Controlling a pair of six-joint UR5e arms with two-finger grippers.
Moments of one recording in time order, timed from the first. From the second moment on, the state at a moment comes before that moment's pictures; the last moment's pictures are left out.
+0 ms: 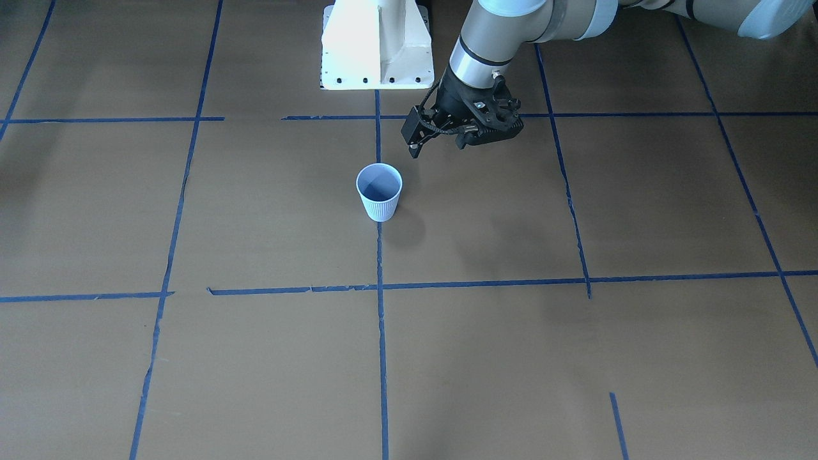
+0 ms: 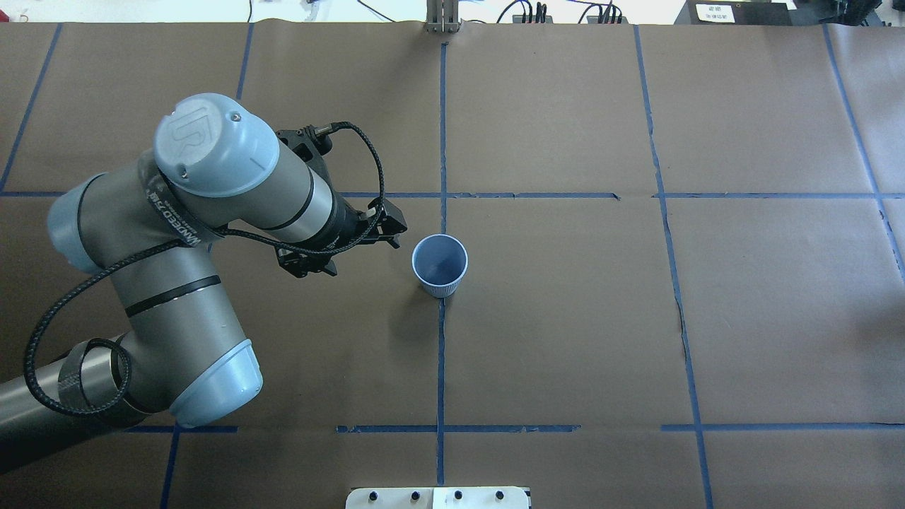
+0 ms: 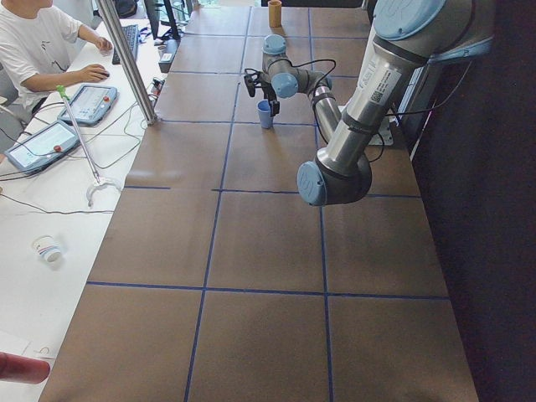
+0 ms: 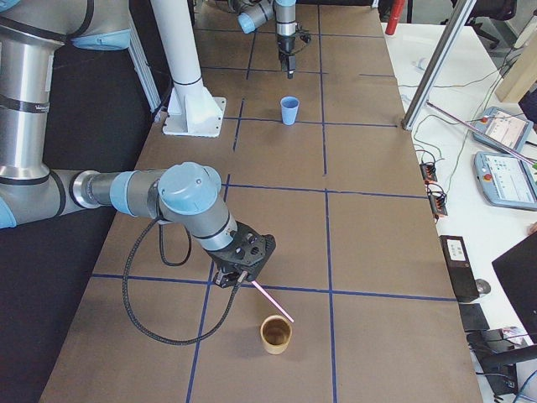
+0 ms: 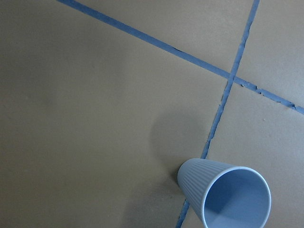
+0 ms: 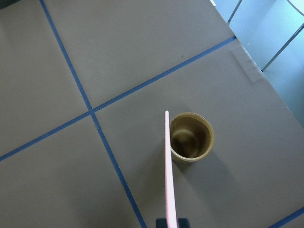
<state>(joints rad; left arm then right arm) -0.59 -2.17 -1.90 -1.61 -1.98 -1.60 1.96 -1.89 2.05 -1.70 2.31 0.23</state>
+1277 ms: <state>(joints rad) -0.57 -2.15 -1.88 -1.68 -1.96 -1.59 1.37 -1.41 2.08 -1.69 2.80 0.70</state>
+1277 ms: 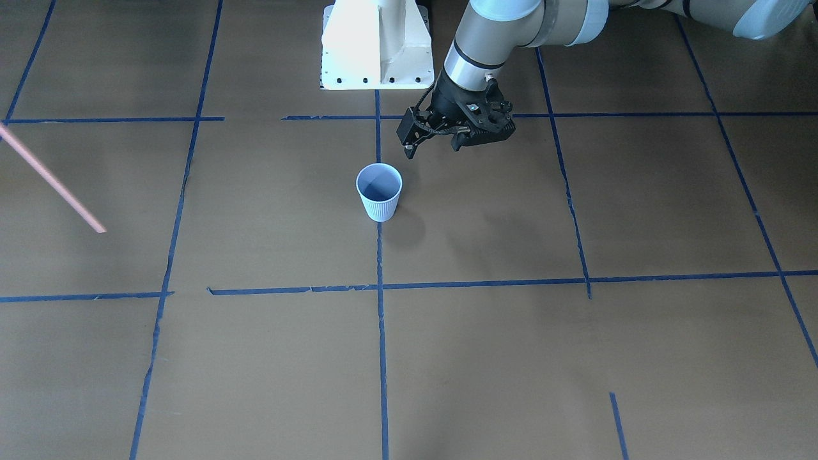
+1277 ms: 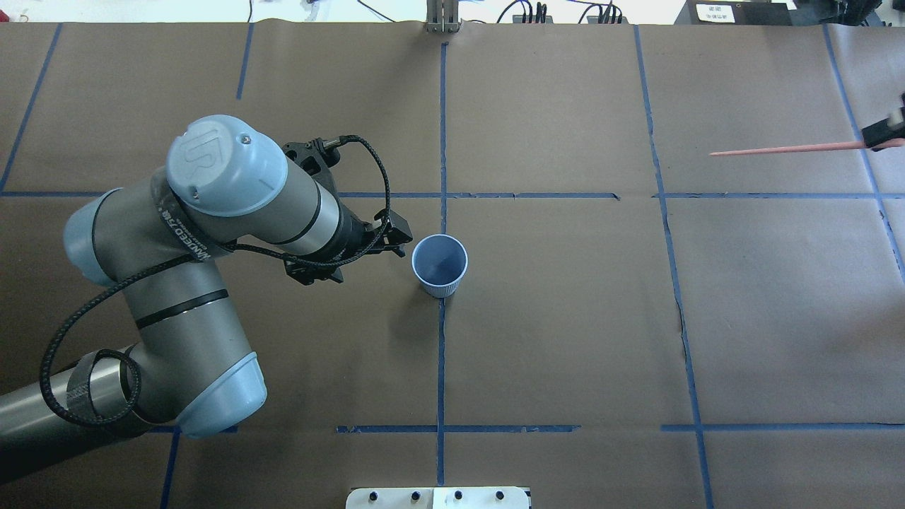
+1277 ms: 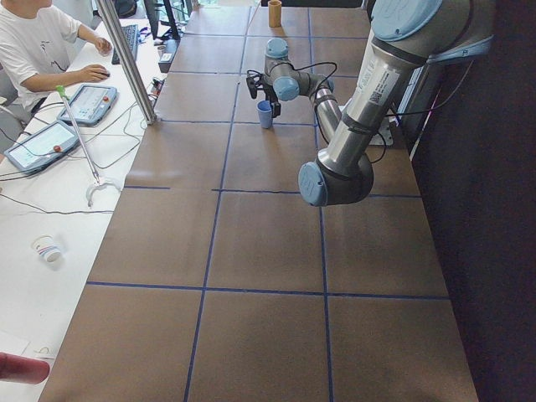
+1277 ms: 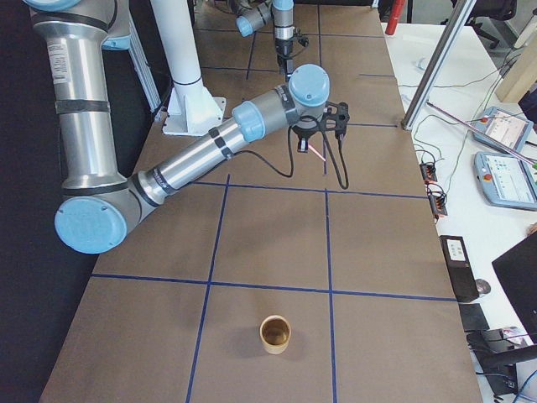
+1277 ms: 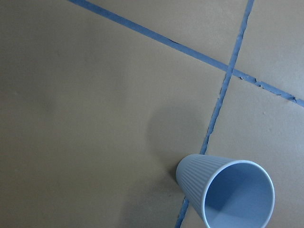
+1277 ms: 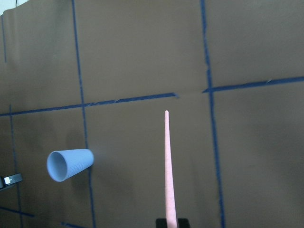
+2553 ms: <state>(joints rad) -0.64 -1.96 -1.94 -1.84 -1.96 -1.60 0.96 -0.91 1.80 -1.55 2.82 1.29</state>
